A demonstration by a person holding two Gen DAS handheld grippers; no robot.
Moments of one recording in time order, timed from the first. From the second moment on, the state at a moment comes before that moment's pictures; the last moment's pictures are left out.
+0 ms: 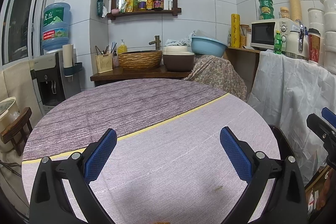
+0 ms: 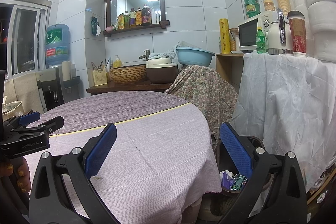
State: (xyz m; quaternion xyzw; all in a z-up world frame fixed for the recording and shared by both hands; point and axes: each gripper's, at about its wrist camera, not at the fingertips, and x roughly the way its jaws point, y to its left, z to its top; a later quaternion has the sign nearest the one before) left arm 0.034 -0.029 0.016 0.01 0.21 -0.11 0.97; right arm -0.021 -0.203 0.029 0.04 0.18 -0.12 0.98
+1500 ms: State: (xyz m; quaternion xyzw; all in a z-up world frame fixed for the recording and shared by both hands) left arm 0.036 -0.027 0.017 0.01 0.22 -0.12 0.97; right arm -0.021 -0.200 0.028 0.05 0.18 -0.12 0.98
